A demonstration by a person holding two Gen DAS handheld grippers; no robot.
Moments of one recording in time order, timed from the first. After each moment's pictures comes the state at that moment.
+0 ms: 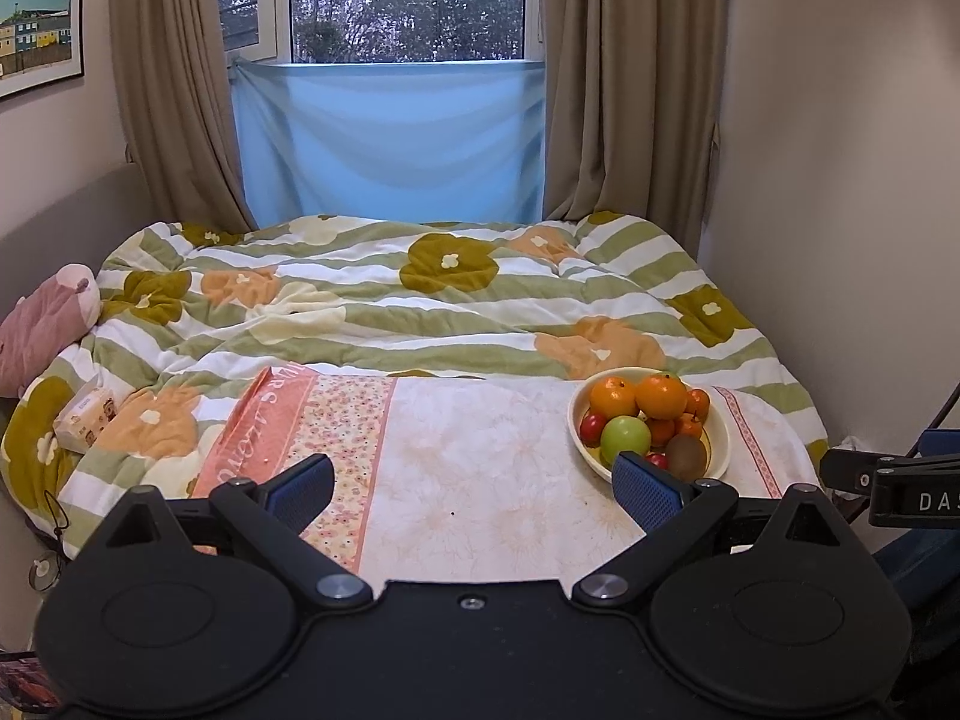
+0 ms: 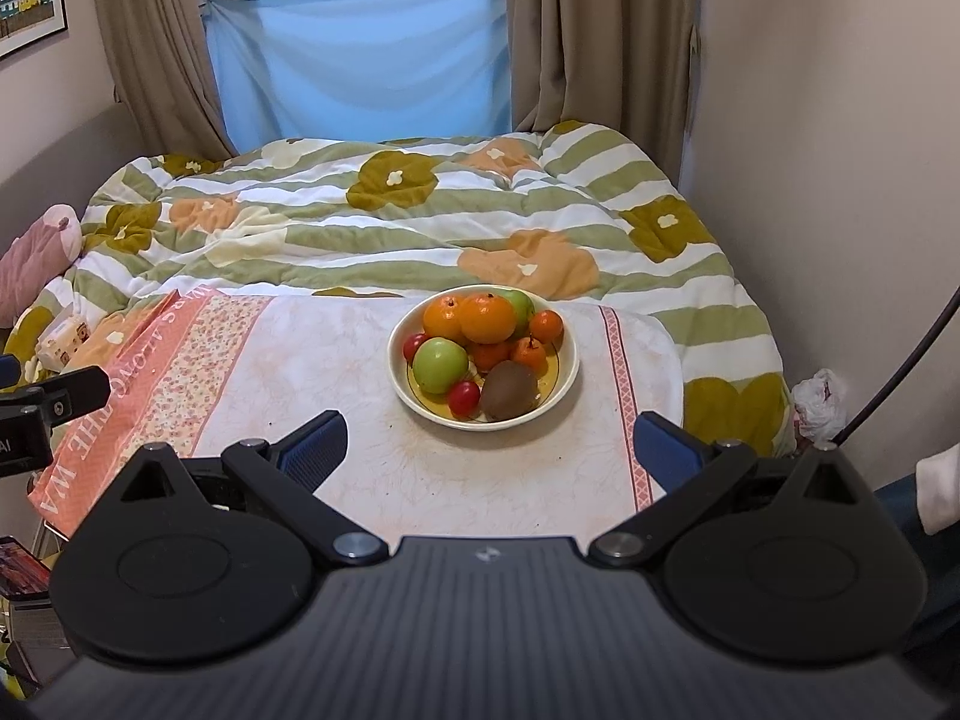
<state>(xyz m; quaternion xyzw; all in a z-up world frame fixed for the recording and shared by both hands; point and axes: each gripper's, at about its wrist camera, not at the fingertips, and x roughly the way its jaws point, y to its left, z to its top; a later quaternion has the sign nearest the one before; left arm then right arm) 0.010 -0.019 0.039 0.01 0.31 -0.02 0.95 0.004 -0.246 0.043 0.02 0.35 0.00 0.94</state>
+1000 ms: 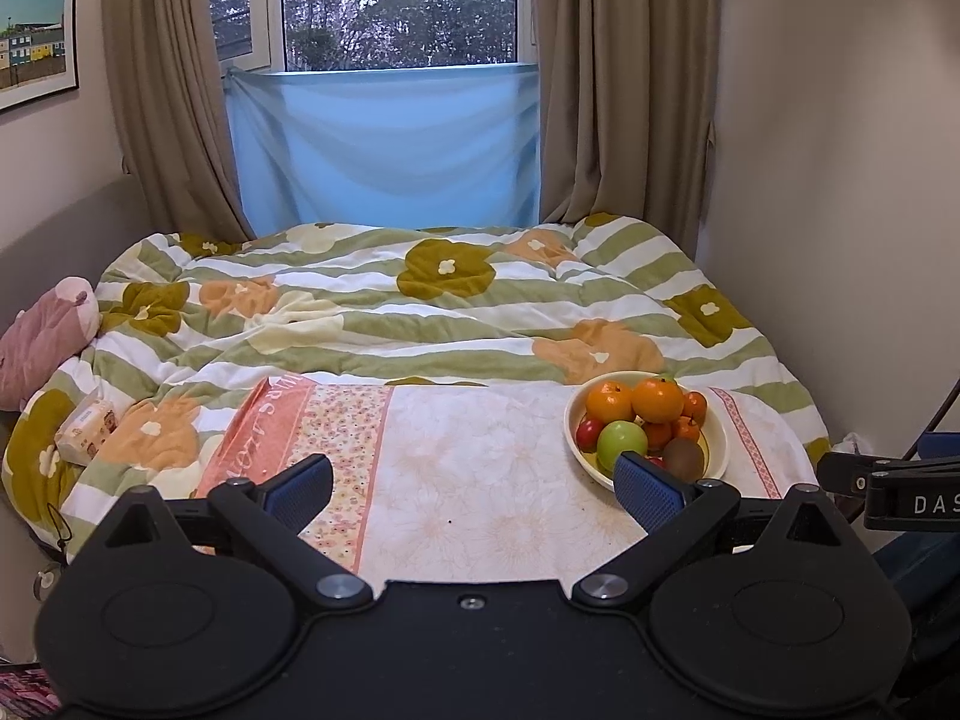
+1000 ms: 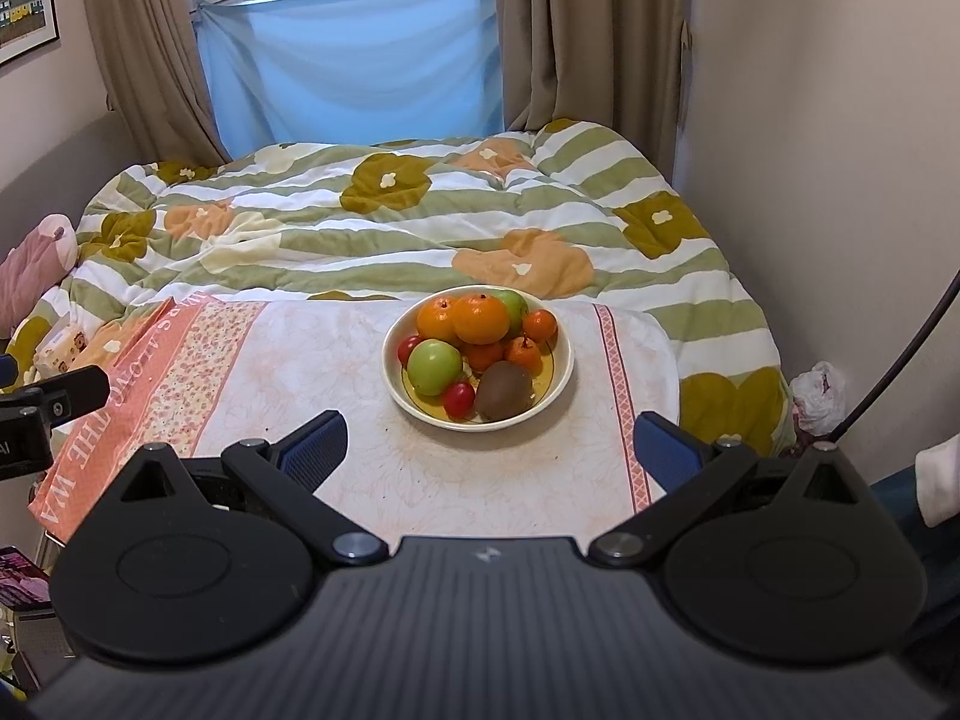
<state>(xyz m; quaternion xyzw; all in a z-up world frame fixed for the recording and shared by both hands) 0.014 -0.025 0.041 0.02 0.31 -0.02 0.95 0.004 -0.251 0.040 0.02 0.35 0.00 0.94</state>
